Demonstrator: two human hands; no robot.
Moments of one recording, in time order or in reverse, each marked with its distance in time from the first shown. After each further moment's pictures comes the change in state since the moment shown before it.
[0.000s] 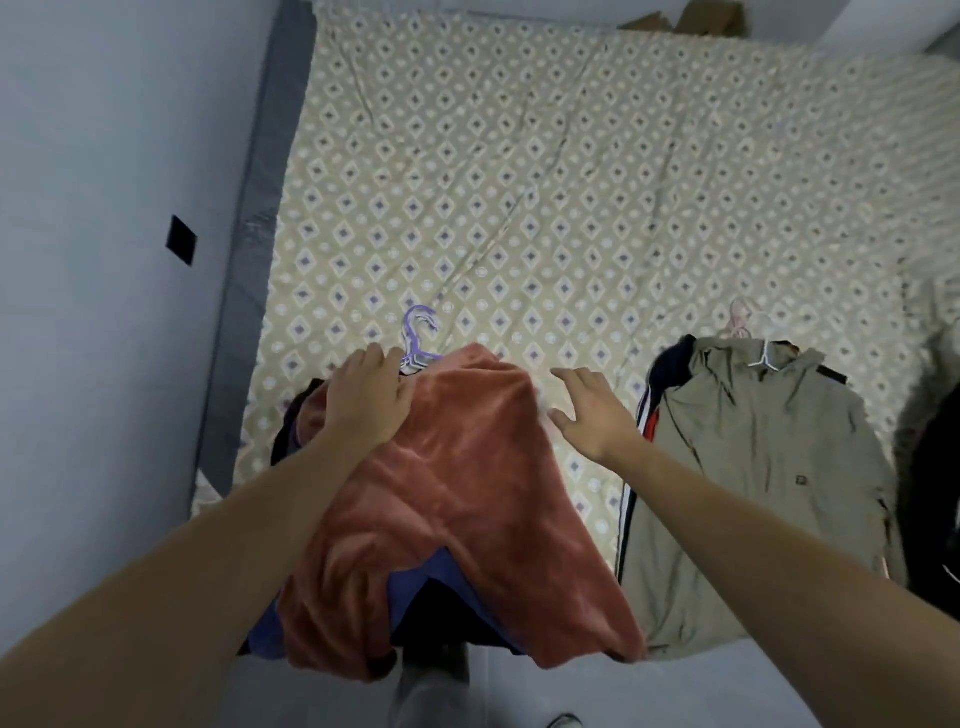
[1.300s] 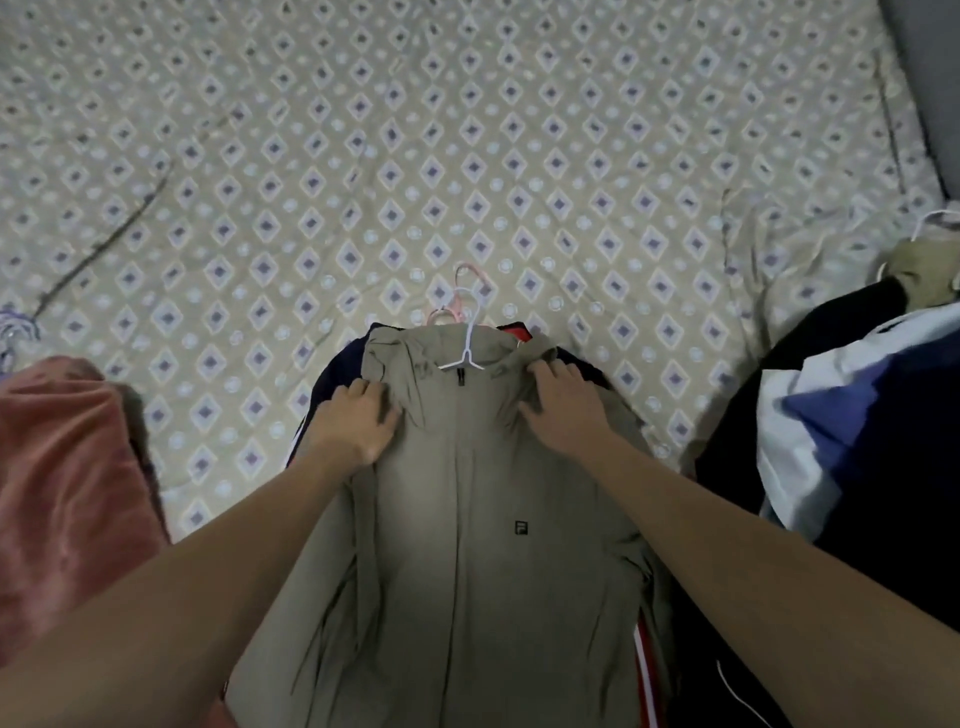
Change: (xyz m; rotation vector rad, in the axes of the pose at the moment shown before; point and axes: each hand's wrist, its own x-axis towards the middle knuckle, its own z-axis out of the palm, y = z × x) left_hand 0.164 0.570 0.259 -0.070 -0.327 -0.137; right_hand 0.050 0.610 -0.108 -0.152 -0.036 0.016
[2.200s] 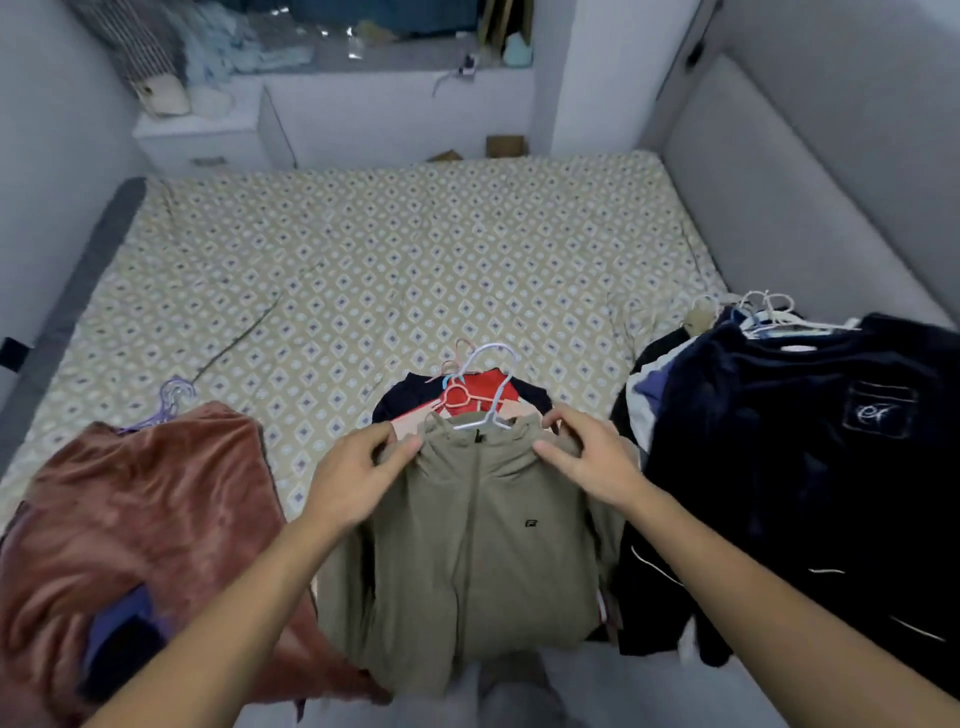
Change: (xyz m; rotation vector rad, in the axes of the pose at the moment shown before) left_hand -0.385 0.015 -0.141 -0.479 0.427 0.314; right_hand -0.370 -0.099 -0.172 0.432 0.375 -0.115
